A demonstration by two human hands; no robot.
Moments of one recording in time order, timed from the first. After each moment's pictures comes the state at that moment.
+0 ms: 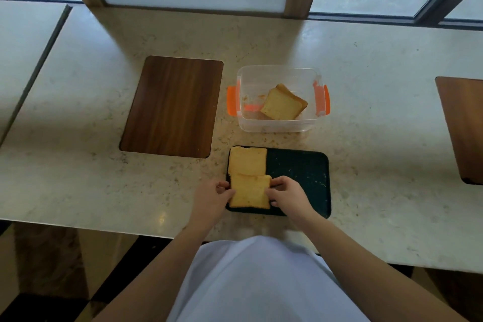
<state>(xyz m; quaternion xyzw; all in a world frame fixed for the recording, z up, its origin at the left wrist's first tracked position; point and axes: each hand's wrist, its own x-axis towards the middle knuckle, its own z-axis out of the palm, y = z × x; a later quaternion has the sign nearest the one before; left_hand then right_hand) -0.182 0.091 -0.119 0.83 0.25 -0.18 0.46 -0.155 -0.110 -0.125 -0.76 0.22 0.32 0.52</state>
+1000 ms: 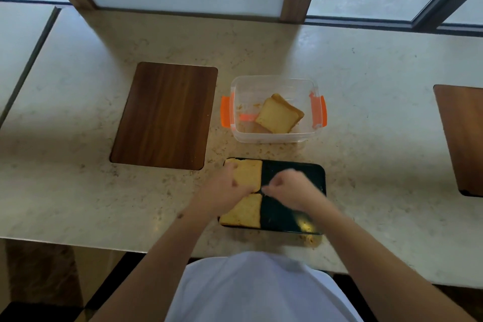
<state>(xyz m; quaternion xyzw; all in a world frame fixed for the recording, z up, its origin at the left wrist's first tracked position) -0.116 0.068 -0.051 0.87 0.11 -0.31 0.37 -0.090 -0.120 -0.076 -0.89 0.03 0.39 0.26</state>
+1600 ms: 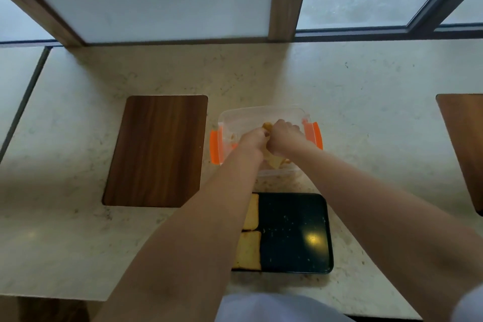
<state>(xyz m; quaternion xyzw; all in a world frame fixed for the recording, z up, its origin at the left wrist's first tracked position) 0.092 -0.014 -0.102 0.56 0.44 -0.34 0.62 0.096 -0.107 -0.081 -0.95 0.06 0.27 0.14</state>
